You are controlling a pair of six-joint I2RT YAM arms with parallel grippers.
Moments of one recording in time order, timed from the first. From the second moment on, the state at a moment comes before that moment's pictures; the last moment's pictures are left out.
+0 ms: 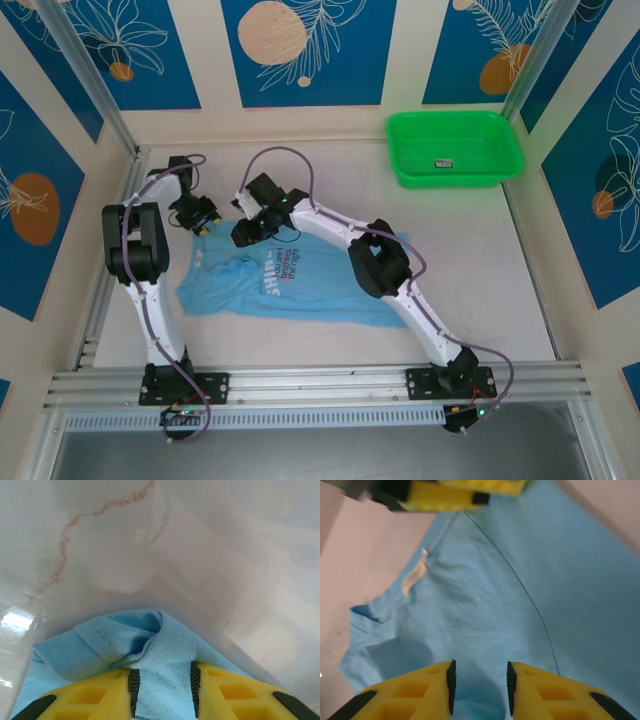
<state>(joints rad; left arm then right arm) 0.07 2.14 1.61 -0.89 0.22 -0.60 0.82 2.55 2.24 -0.66 -0.48 0.30</state>
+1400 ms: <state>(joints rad) 0.06 1.90 1.52 -0.84 0.09 -0.59 0.33 1.87 1.25 -0.55 -0.30 0.55</state>
